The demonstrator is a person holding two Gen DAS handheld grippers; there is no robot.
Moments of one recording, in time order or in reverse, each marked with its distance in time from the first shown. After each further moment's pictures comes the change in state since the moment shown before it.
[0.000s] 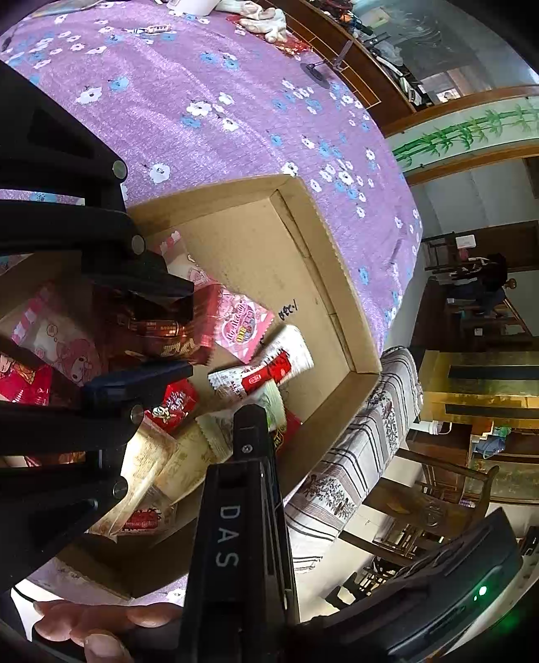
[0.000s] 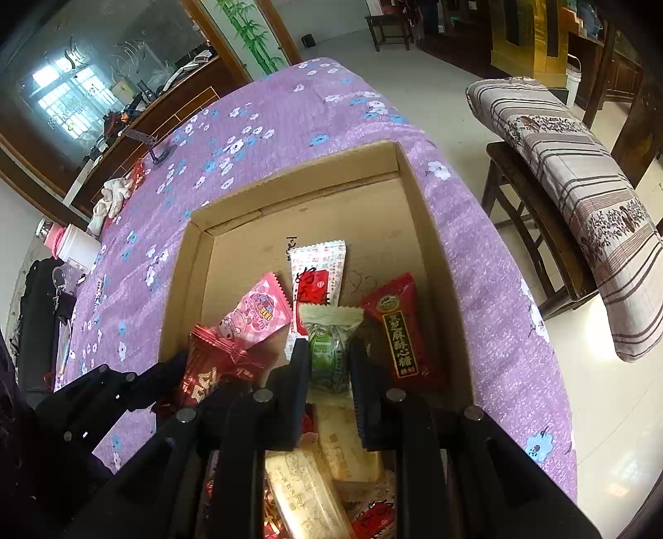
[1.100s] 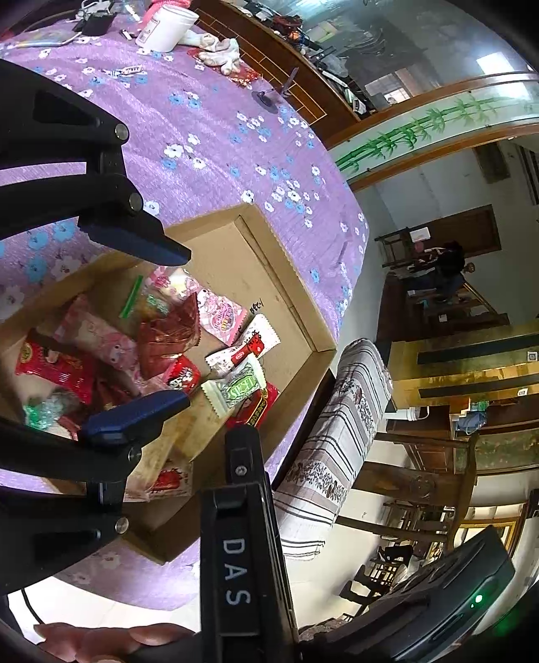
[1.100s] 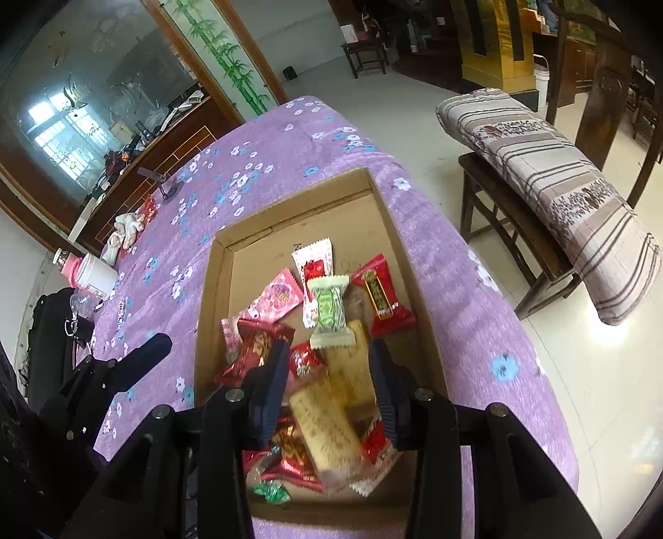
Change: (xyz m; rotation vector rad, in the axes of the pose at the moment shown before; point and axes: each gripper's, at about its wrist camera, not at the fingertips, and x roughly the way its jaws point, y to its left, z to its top) left arm -0.066 -0.020 -0.017 0.116 -0.132 0.061; right arm -0.070 0.000 -0.044 0.094 -0.116 0.000
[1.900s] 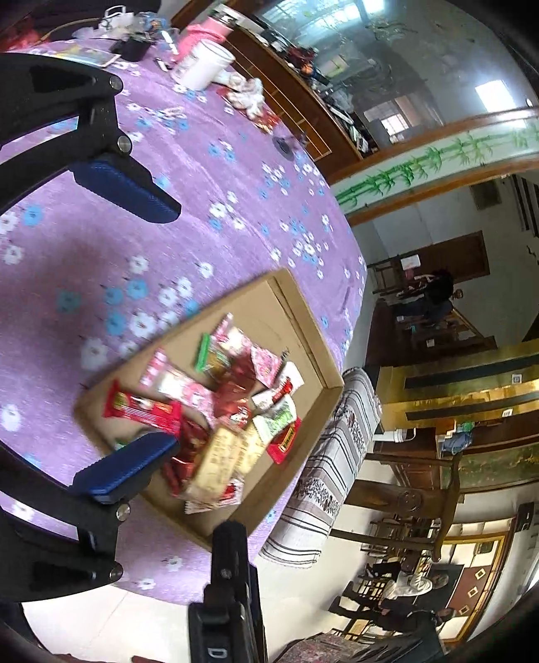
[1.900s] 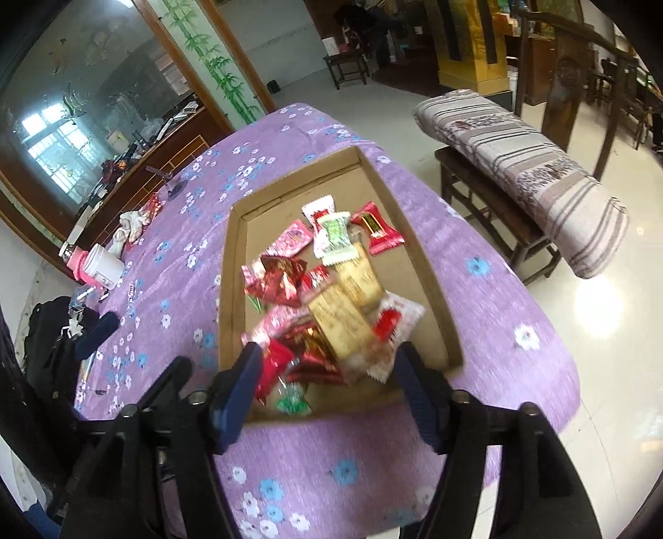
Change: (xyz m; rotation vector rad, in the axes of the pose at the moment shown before) left arm -0.065 0.033 -0.061 -0.047 -0.049 0.079; right arm -0.057 0.020 -0.085 0.042 -0.059 -0.067
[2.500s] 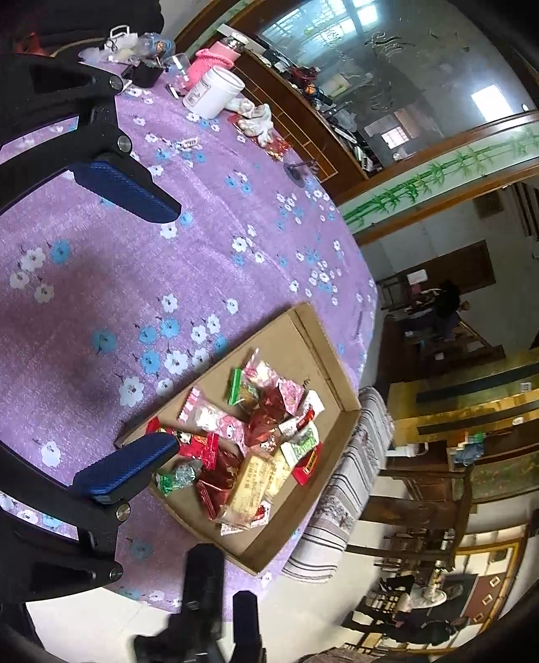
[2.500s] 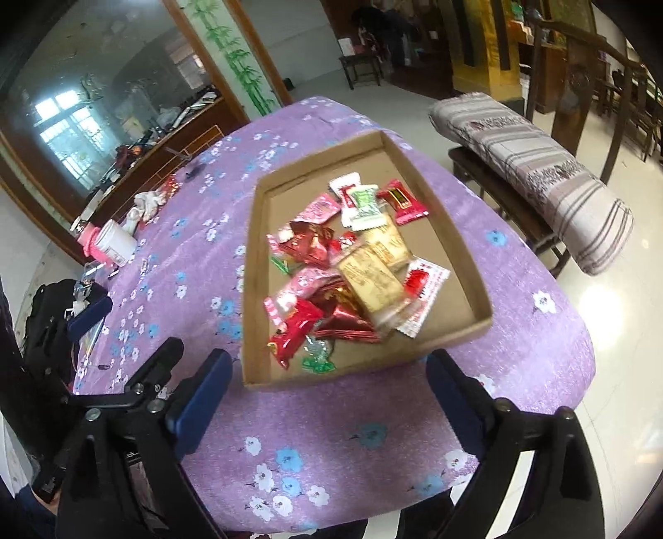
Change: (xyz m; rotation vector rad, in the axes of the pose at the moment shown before) left arm -0.013 0.015 -0.011 0.028 0.048 0.075; right arm -0.003 0.028 -0.030 -0.062 0.005 0.045
